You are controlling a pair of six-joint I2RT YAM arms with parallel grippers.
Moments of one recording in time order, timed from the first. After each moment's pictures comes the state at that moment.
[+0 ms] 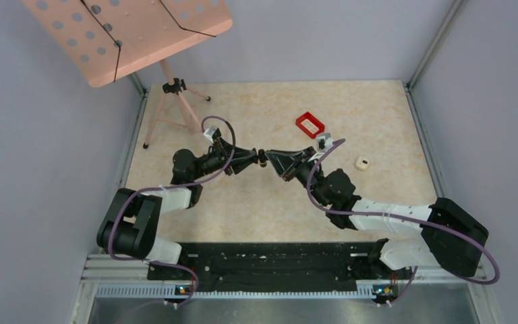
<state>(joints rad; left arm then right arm) -0.27 1.45 0.46 1.19 0.89 -1.84 0.94 1.26 0.51 1.02 0.22 0.60</state>
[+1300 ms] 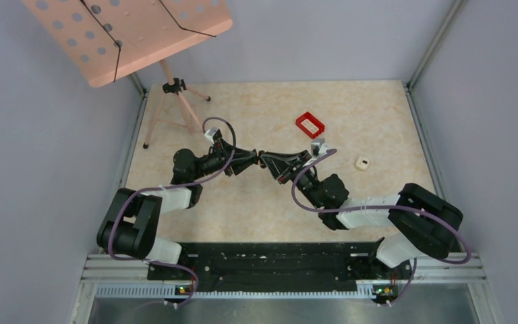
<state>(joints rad) -0.27 1.45 0.46 1.16 0.90 -1.86 0.94 1.47 0.47 1.37 0.19 0.52</state>
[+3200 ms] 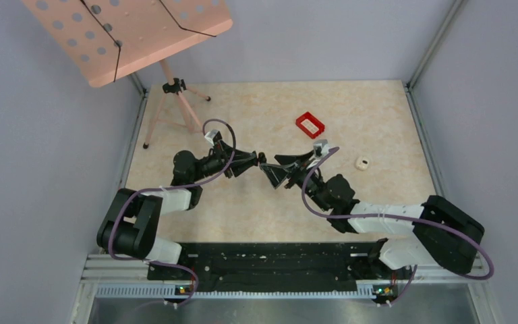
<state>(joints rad) -0.27 1.45 0.44 1.18 0.90 -1.87 0.94 1.33 0.43 1.15 0.16 0.55</state>
